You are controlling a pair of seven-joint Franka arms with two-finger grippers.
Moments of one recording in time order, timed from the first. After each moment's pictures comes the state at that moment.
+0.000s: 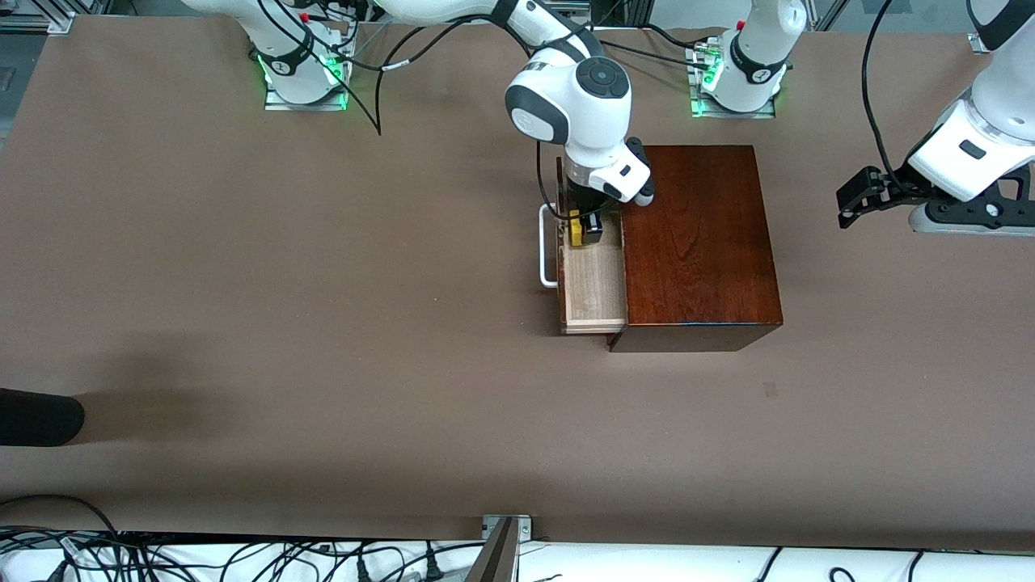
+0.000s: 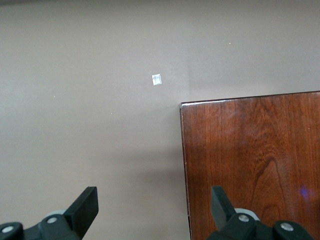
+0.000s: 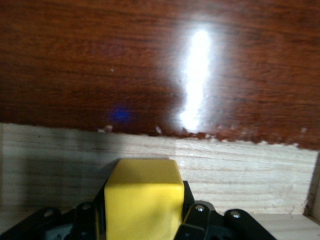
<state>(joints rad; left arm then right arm) 0.02 0.00 -0.11 -1.68 0.06 1.69 -0.06 1.00 0.83 0.00 -1.12 -0.13 2.06 -0.65</state>
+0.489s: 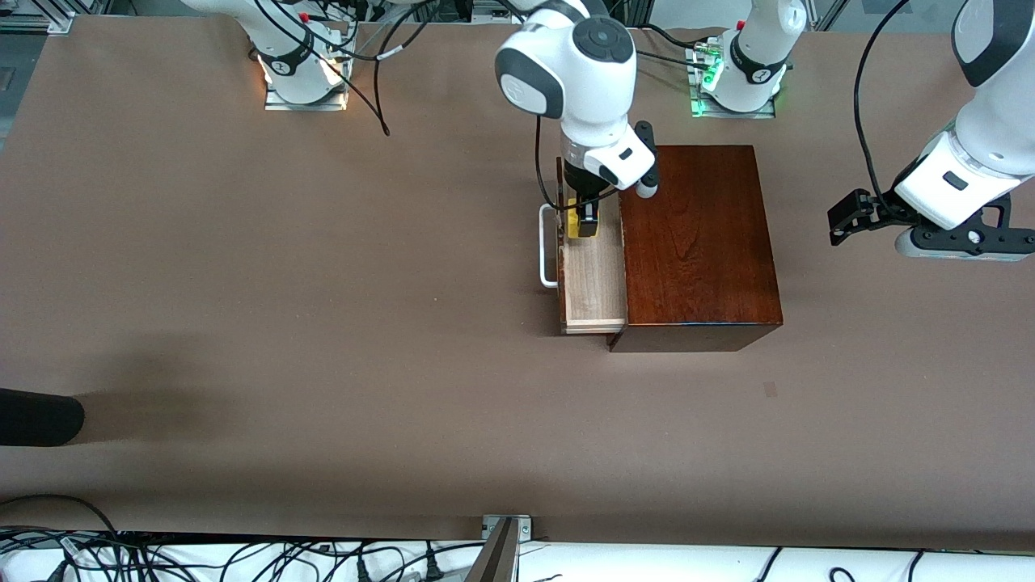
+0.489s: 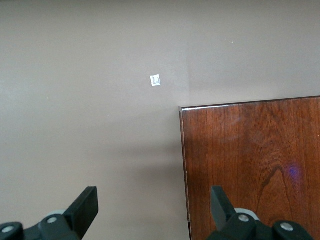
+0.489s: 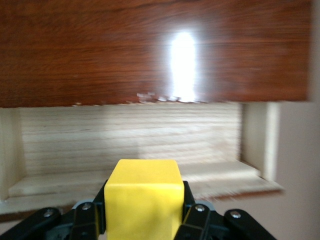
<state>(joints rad) 0.02 0.04 -0.11 -1.68 0.06 1.73 -0.06 0.96 0.76 -0.03 -0.97 -0.12 1.90 -0.55</state>
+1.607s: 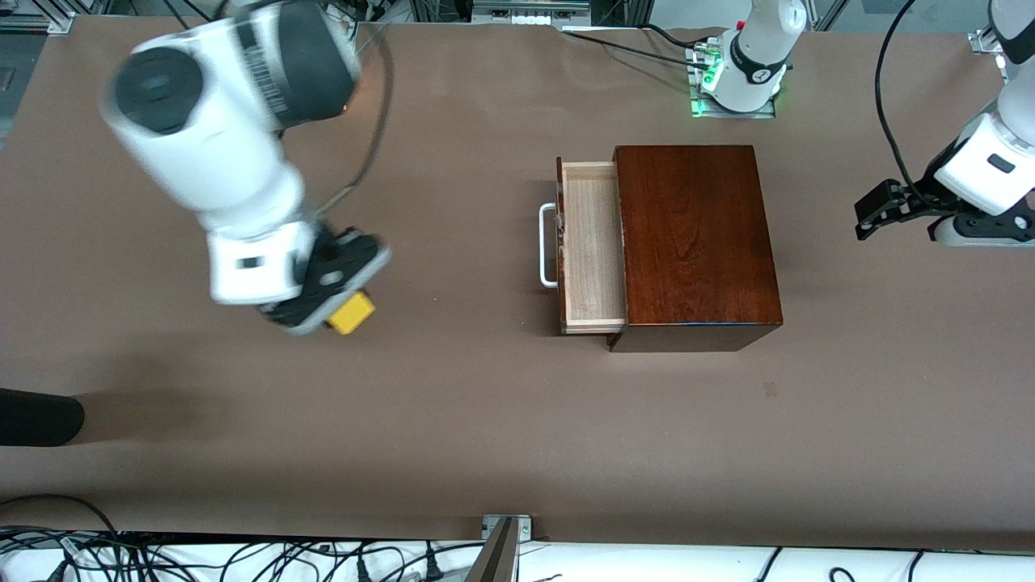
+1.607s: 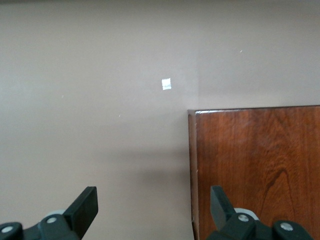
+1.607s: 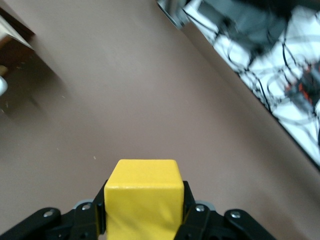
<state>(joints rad) 0.05 0.02 -0.10 -1.64 0.06 1.68 -0.06 0.50 0.50 -0.23 -1.08 0.12 1.72 -0.48</state>
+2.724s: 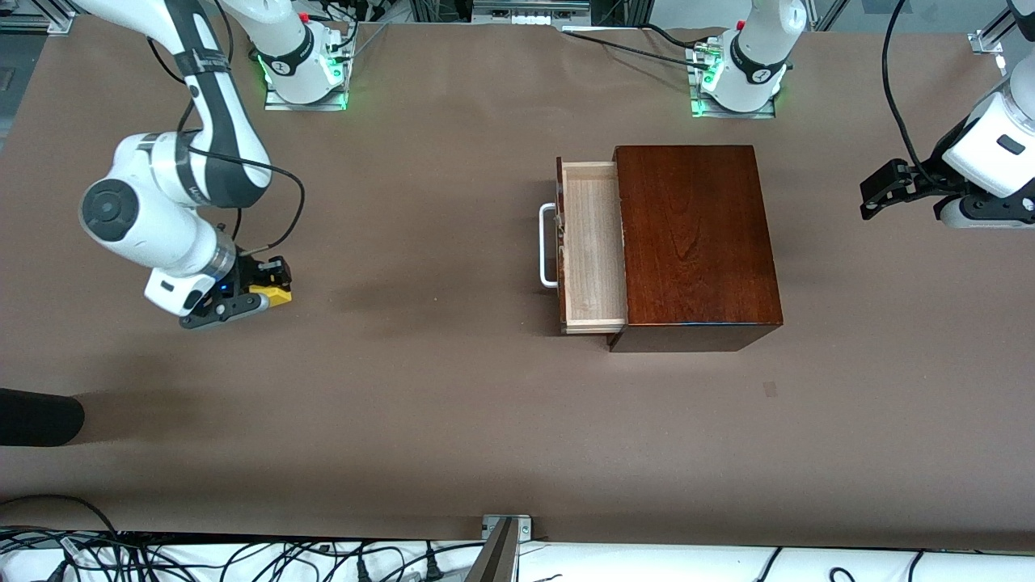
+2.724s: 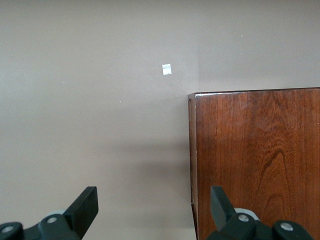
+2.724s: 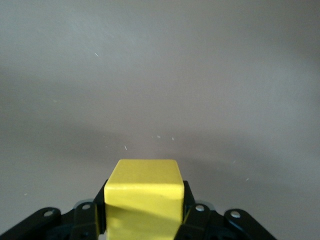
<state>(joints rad) 0.05 0.00 -0.11 -1.62 0.06 1.60 -0.06 0.34 0.26 -0.22 -2.08 0.13 2.31 -0.21</state>
